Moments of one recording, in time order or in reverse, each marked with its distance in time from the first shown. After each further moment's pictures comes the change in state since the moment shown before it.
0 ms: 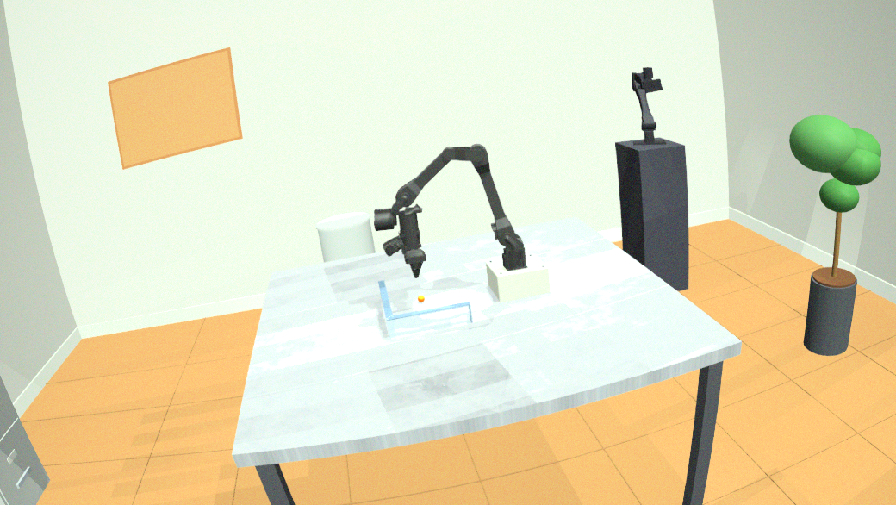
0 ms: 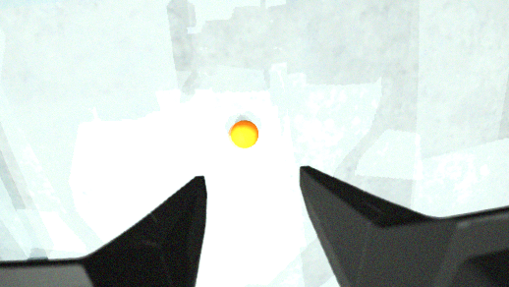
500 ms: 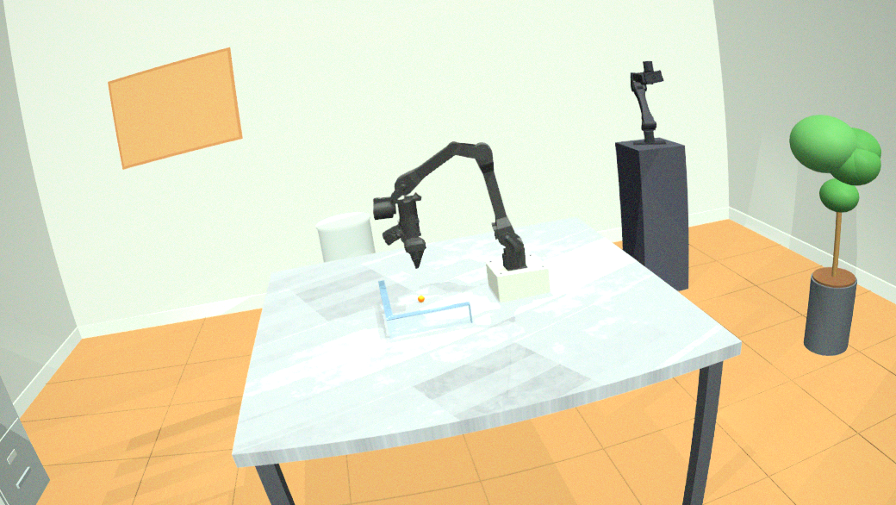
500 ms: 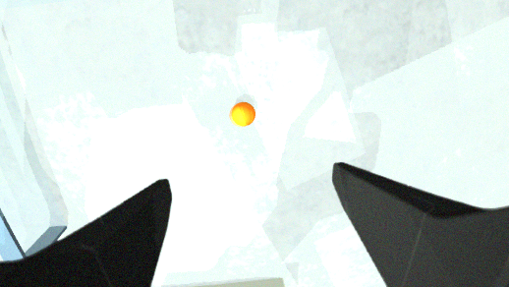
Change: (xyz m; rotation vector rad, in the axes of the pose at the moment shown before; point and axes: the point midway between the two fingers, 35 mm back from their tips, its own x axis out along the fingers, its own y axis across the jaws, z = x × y) arm -0.038 0.001 -0.003 -0.007 0.008 0.002
